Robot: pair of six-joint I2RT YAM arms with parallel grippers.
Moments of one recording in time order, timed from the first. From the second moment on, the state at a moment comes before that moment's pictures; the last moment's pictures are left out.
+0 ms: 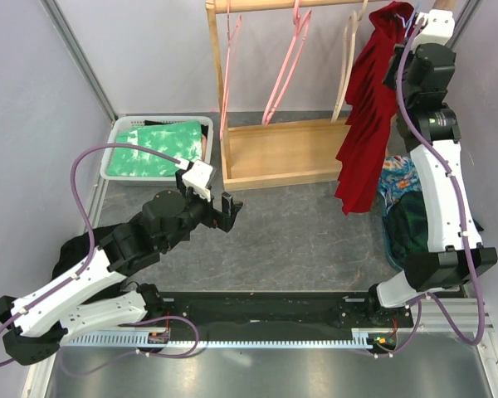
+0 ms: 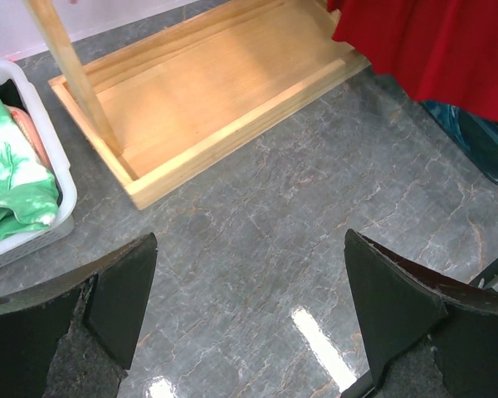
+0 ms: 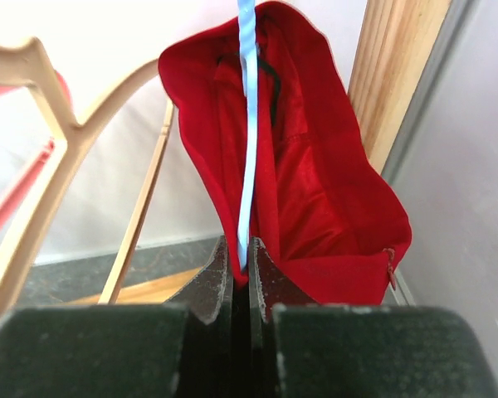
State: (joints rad) left arm -0.97 0.83 0.97 -0.40 -0.36 -0.17; right arm 0.08 1.52 1.88 -0.36 0.26 0.07
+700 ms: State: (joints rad) left arm -0.97 0.86 0.94 -0.40 -0.37 -0.17; right arm -0.13 1.74 2.03 -0.31 -0.30 0.26
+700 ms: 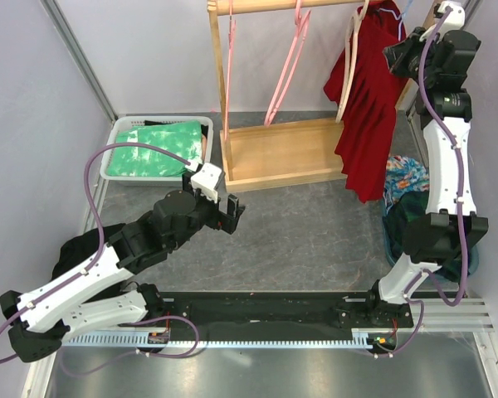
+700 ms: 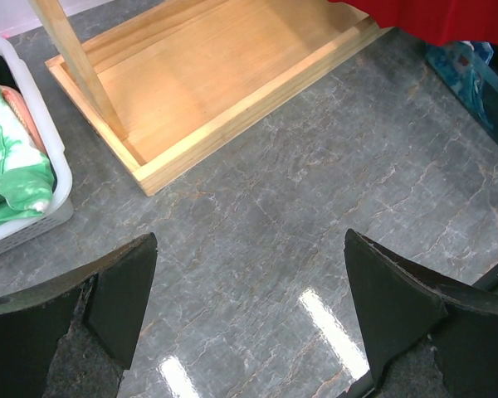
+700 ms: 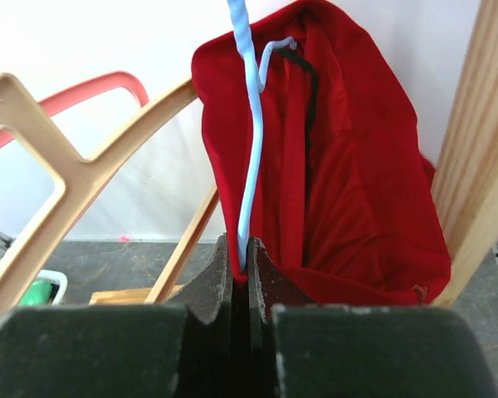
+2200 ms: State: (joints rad) left arm -0.97 0.80 0.88 -0.48 -0.36 -0.30; right arm -0.23 0.96 0.69 -0.55 0.48 0.59
